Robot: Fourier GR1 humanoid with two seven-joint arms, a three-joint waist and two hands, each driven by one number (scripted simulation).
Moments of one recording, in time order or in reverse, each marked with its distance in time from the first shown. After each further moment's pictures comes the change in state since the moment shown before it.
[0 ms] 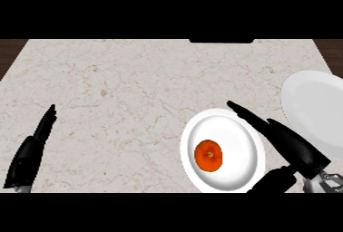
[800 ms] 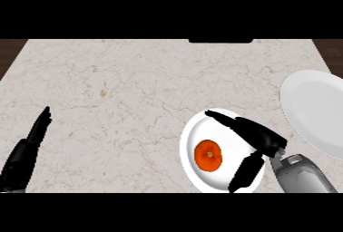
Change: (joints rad) left arm 0.042 -0.049 0.099 -0.031 -0.069 -0.081 0.012; right arm -0.102 0.117 0.056 0.302 0.211 0.223 -0.117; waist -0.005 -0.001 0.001
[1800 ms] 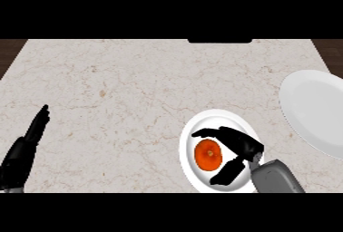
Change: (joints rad) left arm -0.002 -0.108 0.139 -0.027 -0.127 -0.128 0.036; right arm 0.044 0.174 -0.034 0.183 0.258 0.072 -0.177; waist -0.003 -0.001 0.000
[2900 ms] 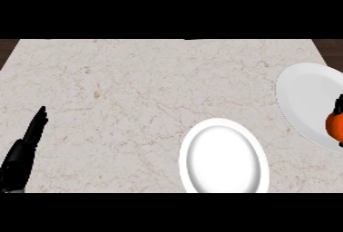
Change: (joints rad) left arm 0.014 -0.068 0.061 -0.022 -0.058 -0.019 0.002; right arm -0.061 -0.597 -0.437 0.267 0.165 -0.108 -0.451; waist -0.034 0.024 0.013
